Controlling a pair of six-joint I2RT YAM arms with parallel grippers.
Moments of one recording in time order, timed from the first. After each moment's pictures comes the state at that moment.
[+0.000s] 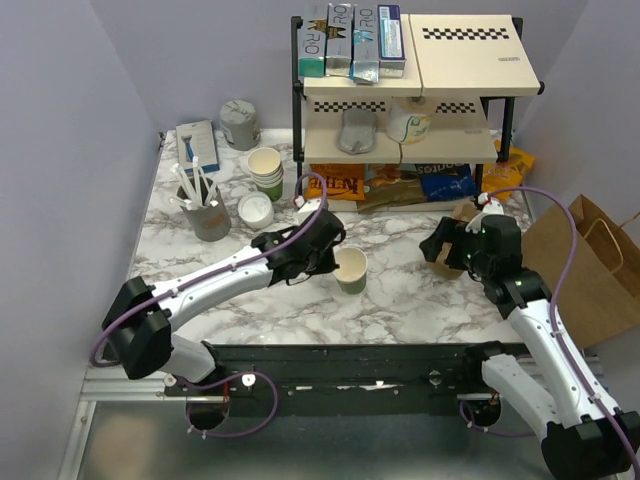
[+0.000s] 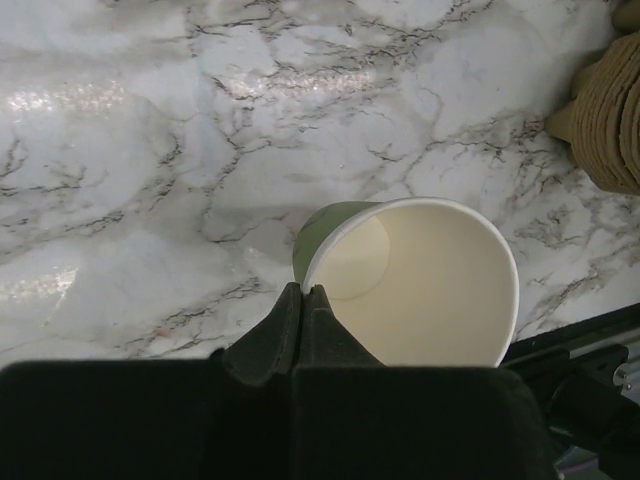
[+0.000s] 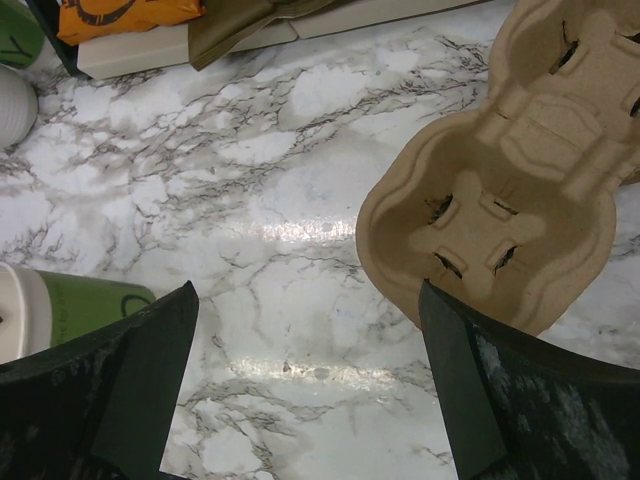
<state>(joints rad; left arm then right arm) -0.89 1.39 1.06 -0.53 -0.22 -0.90 0.19 0.80 0.68 -0.46 -0.08 0.37</state>
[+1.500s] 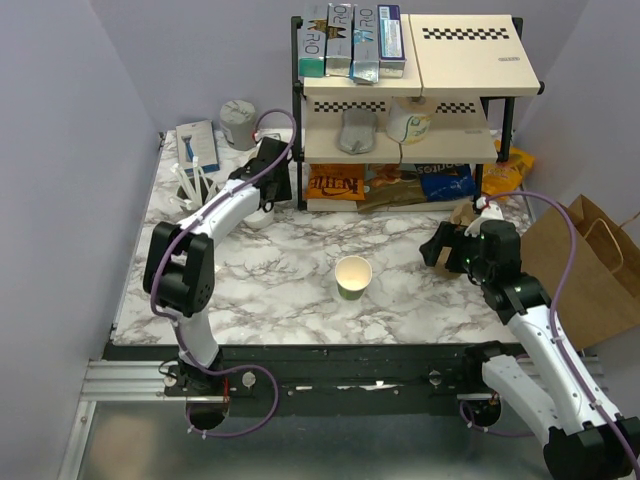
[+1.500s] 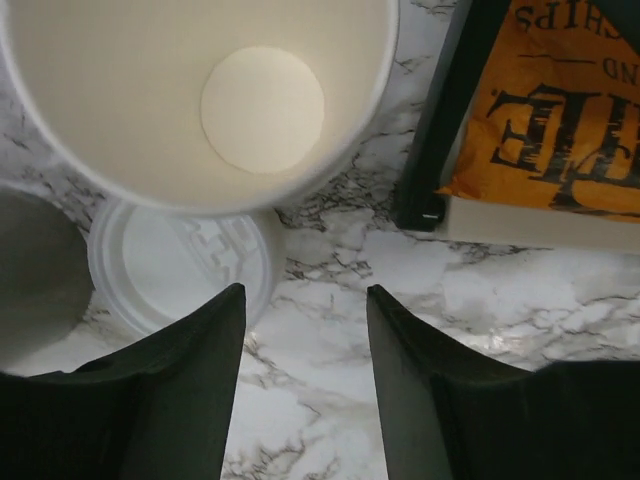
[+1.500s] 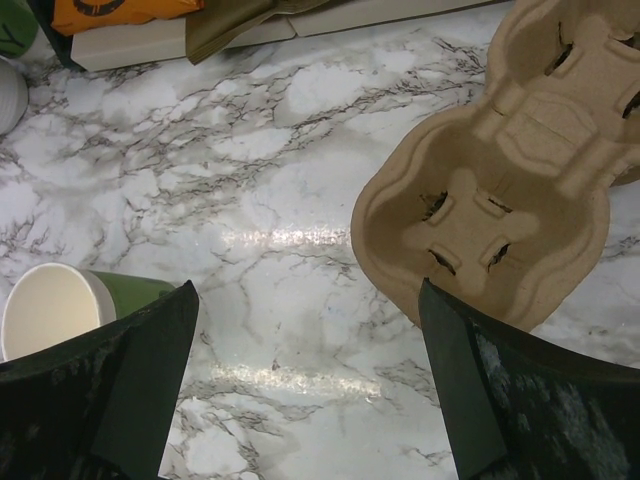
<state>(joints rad) -0.38 1.77 1.39 -0.45 -0.27 -0.40 0.21 0.75 0.64 -0.44 -0.05 0.35</state>
